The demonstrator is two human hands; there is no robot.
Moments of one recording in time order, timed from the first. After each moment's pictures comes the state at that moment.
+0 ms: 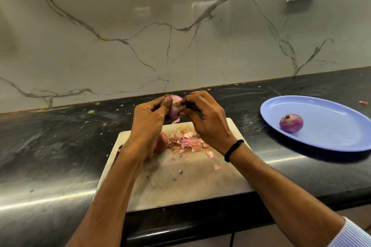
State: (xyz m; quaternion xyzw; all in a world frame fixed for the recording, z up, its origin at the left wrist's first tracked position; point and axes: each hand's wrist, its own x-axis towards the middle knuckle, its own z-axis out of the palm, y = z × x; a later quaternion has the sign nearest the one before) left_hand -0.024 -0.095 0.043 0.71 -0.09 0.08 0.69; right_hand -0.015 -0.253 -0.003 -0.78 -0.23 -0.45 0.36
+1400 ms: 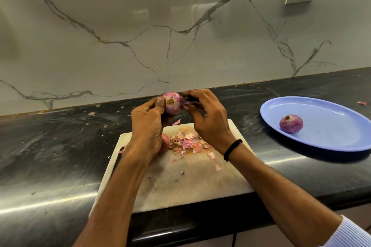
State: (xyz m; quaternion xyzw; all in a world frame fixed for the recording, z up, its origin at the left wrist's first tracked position) left_hand -0.026 -0.101 0.047 0.60 -0.01 0.08 0.80; right_hand -0.016 -0.248 0.002 -0.76 -0.20 -0.47 0.39
